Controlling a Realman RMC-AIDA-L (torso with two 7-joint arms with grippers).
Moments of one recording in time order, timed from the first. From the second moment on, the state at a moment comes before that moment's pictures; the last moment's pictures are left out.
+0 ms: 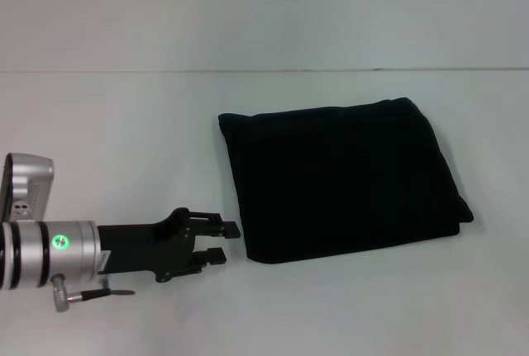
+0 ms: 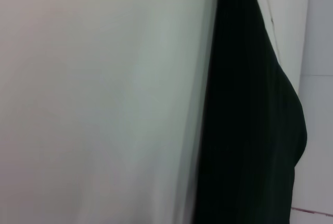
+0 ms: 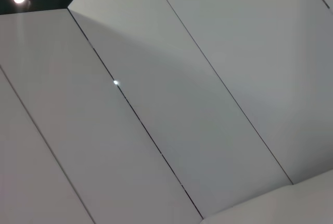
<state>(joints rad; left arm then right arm) -0.58 -2.06 0.73 0.41 2.07 1.33 -2.63 0.44 2.01 -0.29 -0.56 -1.65 -1.60 1.59</state>
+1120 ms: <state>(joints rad) -0.62 -2.14 0.76 0.37 2.07 1.17 -2.62 0.44 2.00 -0.29 -0.54 -1.65 -1.59 1.59</state>
